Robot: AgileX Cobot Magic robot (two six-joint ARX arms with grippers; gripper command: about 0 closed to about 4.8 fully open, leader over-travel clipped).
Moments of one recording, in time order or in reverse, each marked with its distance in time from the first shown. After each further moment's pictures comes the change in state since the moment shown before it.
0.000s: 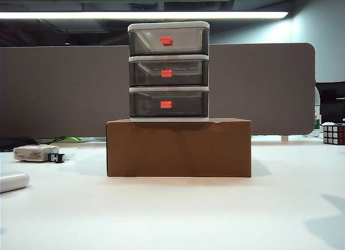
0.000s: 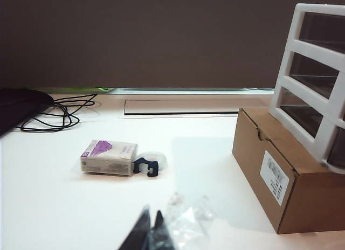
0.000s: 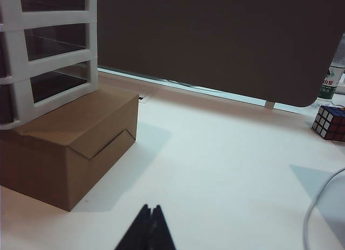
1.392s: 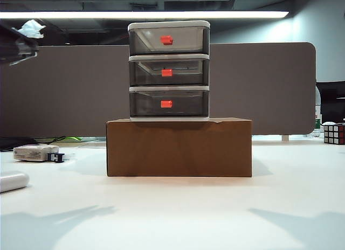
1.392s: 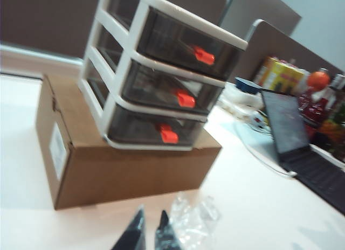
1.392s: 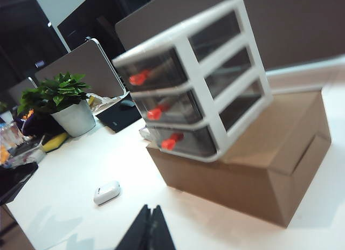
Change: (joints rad) left arm -0.722 0.203 0.000 0.225 -0.257 -0.319; right arm 0.002 0.014 0.108 -0.017 -0.473 0.578
